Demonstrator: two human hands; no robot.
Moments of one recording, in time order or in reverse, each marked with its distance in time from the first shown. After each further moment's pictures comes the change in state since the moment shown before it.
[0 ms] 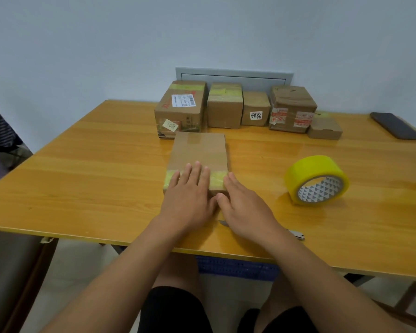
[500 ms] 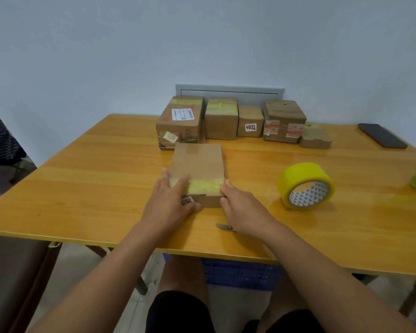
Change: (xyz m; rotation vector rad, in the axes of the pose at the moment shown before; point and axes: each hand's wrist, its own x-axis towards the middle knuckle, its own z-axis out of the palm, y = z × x) left_hand -0.014 -0.029 -0.012 -0.346 0.013 -0.228; right_hand 0.002 0.002 -0.015 -0.035 -0.092 -0.016
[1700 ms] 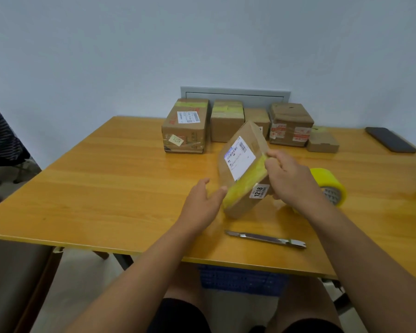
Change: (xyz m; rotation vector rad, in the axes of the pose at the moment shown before) left_hand 0.009 0.042 0.020 -0.721 0.008 -0.059; right_hand -0.005 0.014 -0.072 0.402 0.388 0.237
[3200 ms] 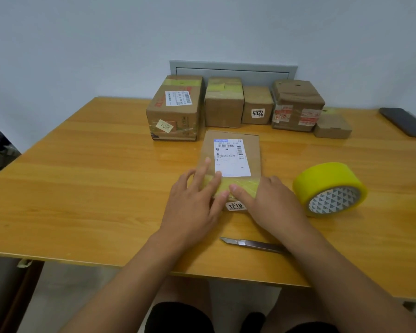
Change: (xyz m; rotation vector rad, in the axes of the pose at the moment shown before) left_hand 0.017 -0.027 0.004 0.769 0.046 0.446; right_hand 0.020 0.048 0.066 -0.542 -0.122 0.032
